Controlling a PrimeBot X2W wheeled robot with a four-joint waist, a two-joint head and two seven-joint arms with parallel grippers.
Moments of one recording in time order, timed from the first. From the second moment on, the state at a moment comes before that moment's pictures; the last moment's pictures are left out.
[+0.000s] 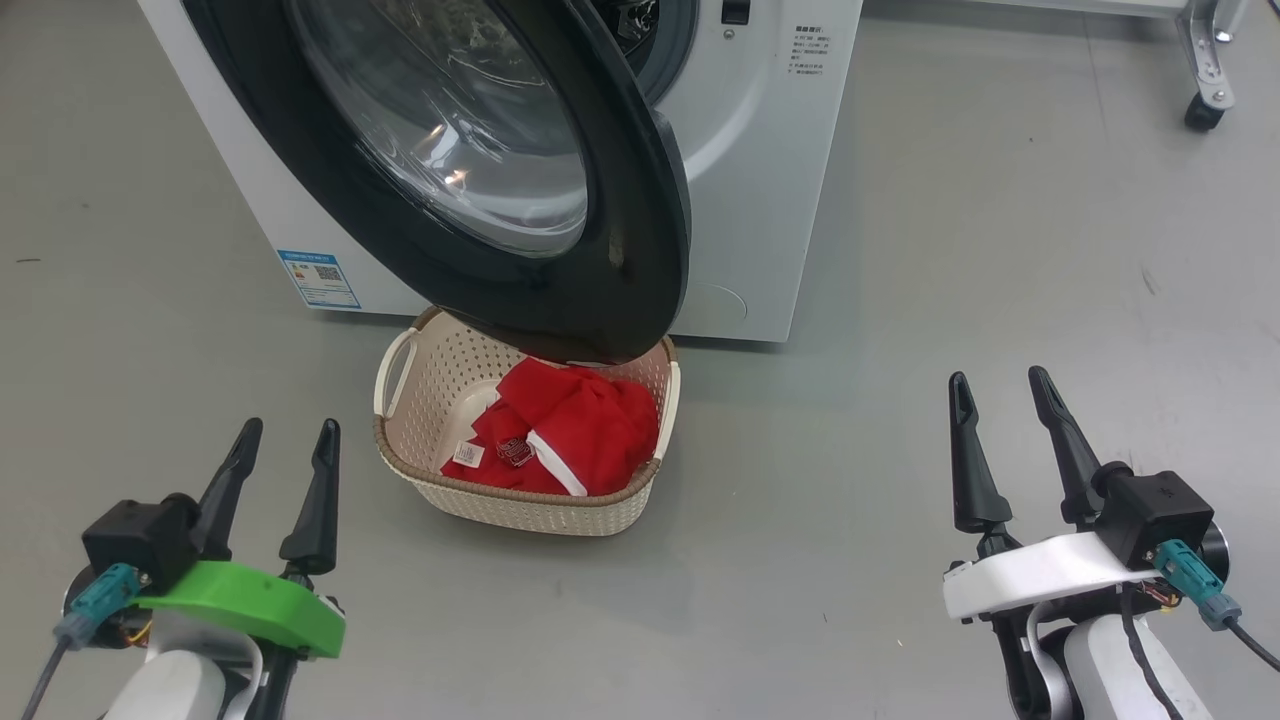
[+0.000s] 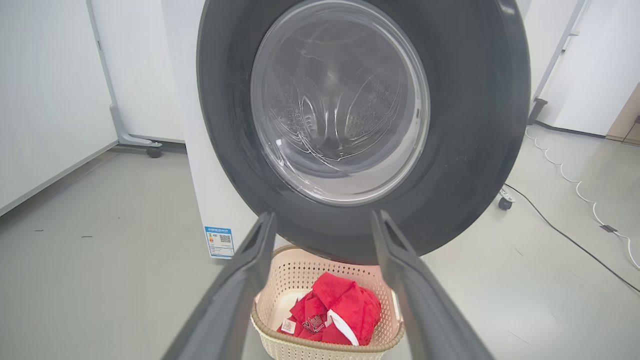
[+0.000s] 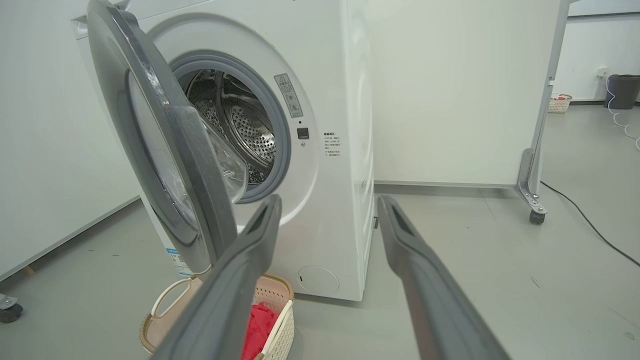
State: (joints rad) left arm -0.19 0.30 -0.36 0.26 -0.70 -0.07 -0.26; right arm -0.05 -0.09 0.20 0.09 0.33 0.03 -0.25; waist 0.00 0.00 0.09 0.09
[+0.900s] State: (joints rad) left arm -0.13 0.22 -0.25 0.16 -0.56 -0.06 -0.26; right arm -0.05 -0.08 0.19 0.09 0.32 0.05 -0.25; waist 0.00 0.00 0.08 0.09
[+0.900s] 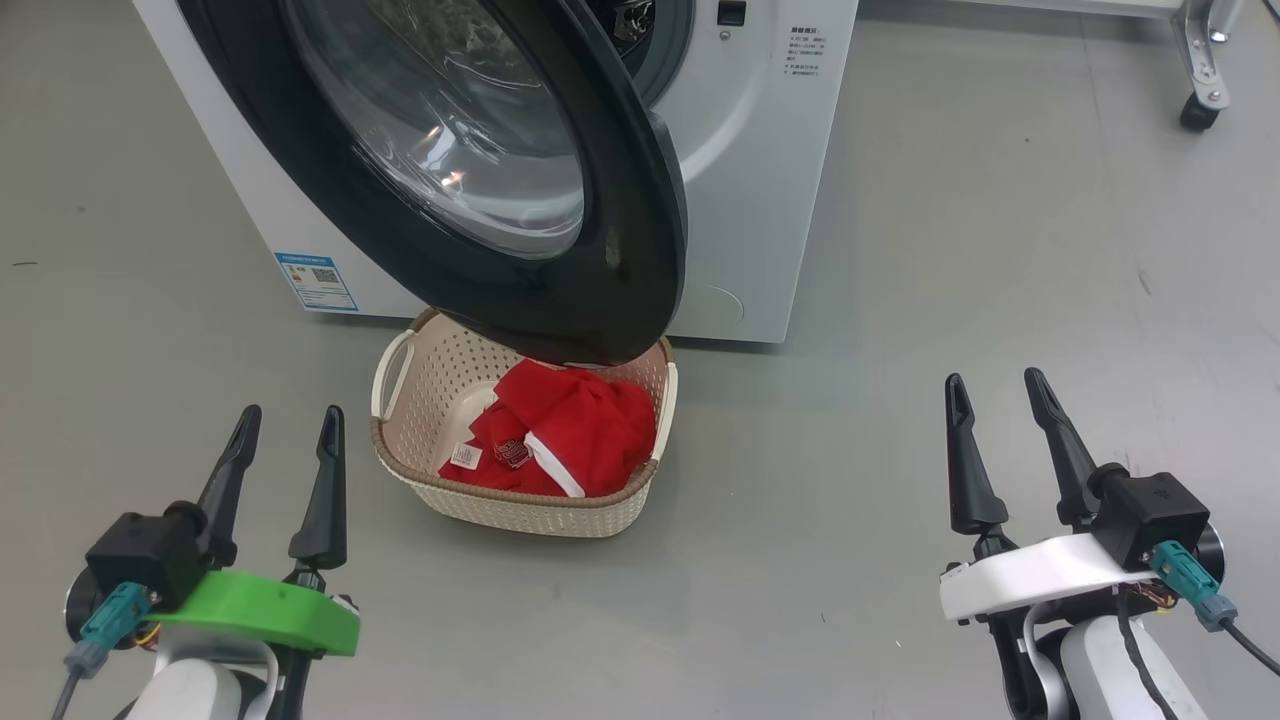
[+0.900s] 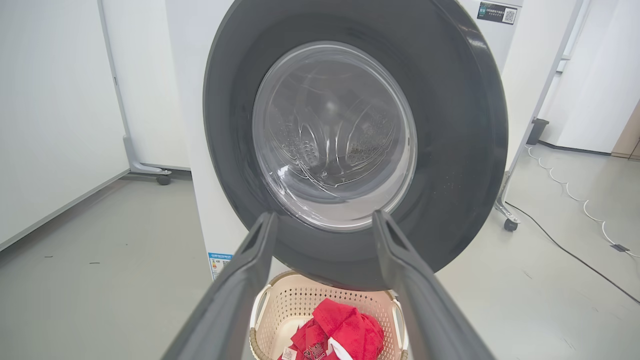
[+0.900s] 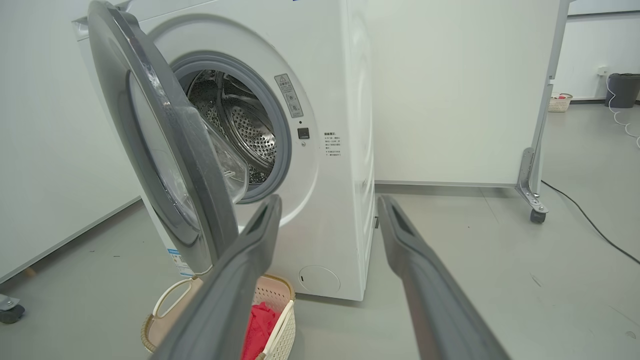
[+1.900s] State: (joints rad) left arm -0.10 0.16 -0.20 0.15 -0.50 -0.09 -0.26; right arm -0.05 -0.07 0.19 0.10 0.31 0.06 -0.25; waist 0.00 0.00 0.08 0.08
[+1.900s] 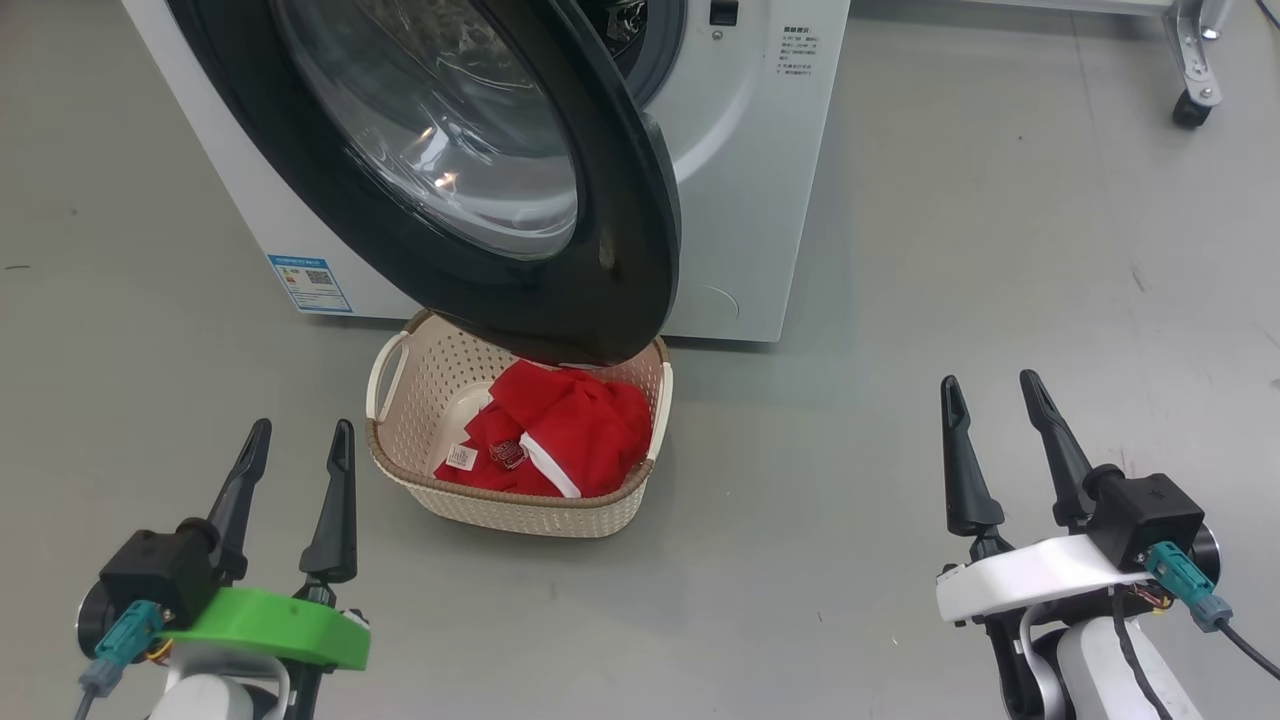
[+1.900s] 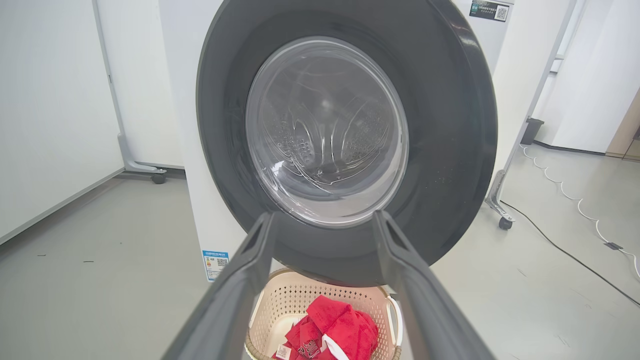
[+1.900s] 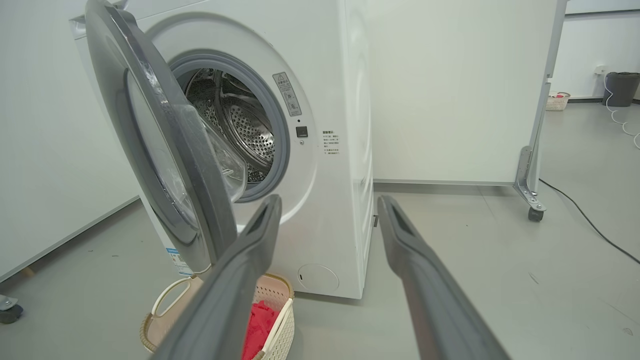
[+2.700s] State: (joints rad) left arm -0.10 0.11 -0.21 0.13 -0.46 -0.11 -0.26; right arm -0.14 -0.13 0.29 0.05 0.22 0.10 -0.24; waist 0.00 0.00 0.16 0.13
